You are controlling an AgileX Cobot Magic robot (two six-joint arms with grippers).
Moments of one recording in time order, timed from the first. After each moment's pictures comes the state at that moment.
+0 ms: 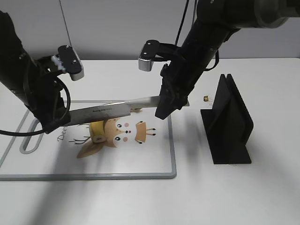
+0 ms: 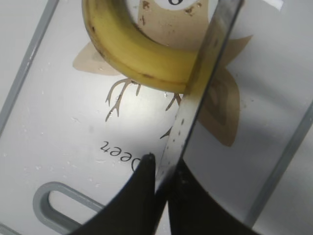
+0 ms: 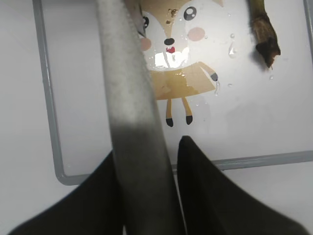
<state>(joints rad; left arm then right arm) -0.34 1.74 -1.10 -0.30 0.74 1.07 0.44 2.13 -1.62 0.50 1.03 -1.08</state>
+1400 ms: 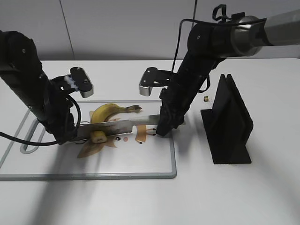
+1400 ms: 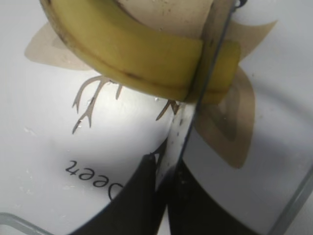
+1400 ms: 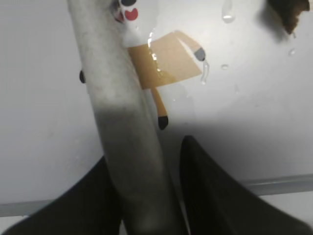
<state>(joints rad) -0.34 1.91 -1.11 -0.33 0.70 1.07 0.44 2.30 -1.62 0.48 0.93 -1.10</state>
